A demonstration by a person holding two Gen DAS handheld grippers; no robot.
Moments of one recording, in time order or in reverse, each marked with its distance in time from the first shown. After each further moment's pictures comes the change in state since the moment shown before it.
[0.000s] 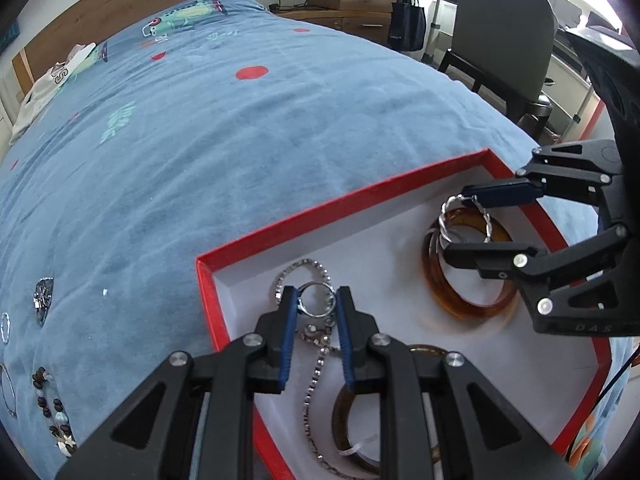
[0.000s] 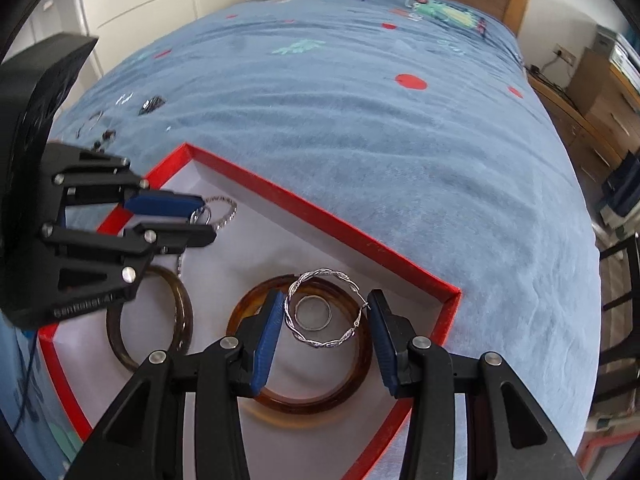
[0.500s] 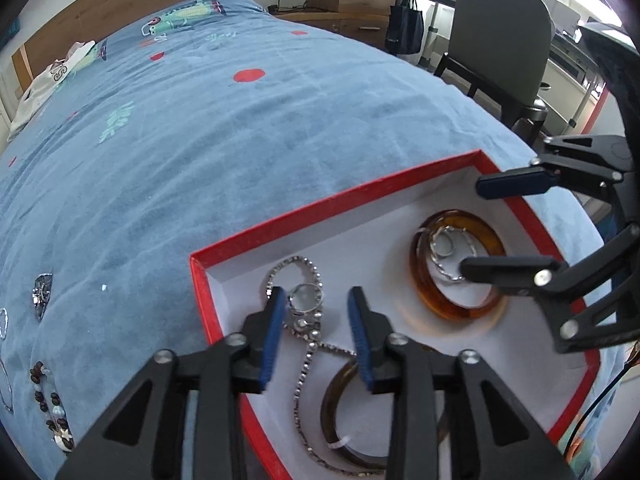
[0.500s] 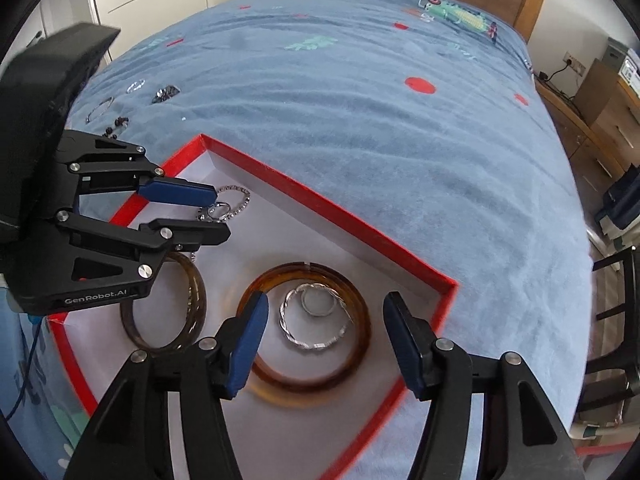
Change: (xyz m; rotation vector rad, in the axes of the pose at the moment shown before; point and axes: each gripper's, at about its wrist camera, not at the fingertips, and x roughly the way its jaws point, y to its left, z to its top) left arm -0.011 -0.001 -0.001 -0.019 -0.014 -0.019; right arm -0.022 0.006 -0.002 -0.031 0.015 -0.008
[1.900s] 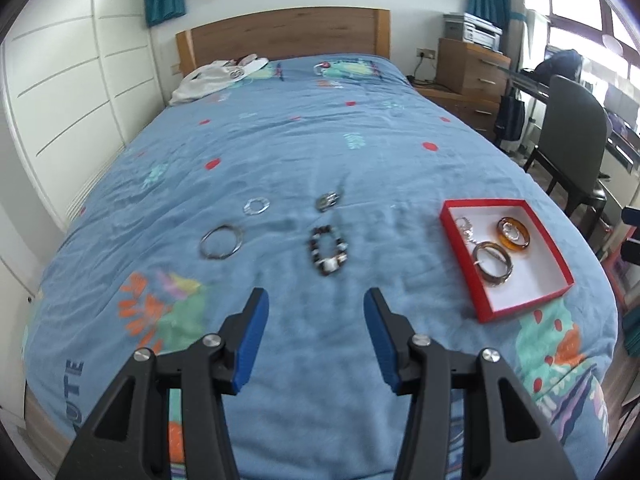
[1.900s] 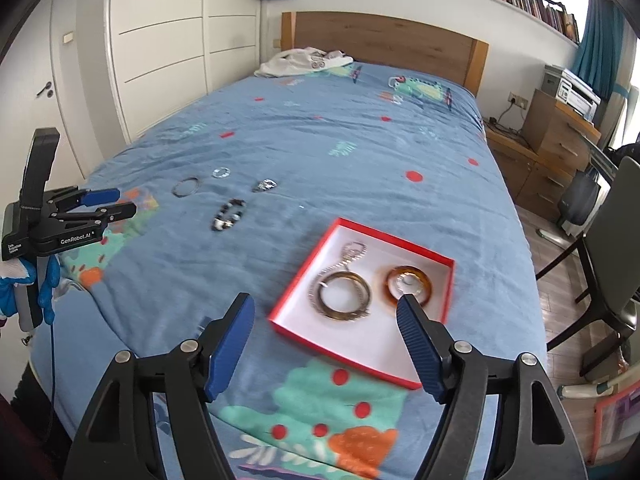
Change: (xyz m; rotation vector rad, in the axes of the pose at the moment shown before) left arm -0.290 0.122 -0.193 -0.302 -0.207 0.326; right arm -0.211 0.168 -0.043 0.119 -0.264 -0.078
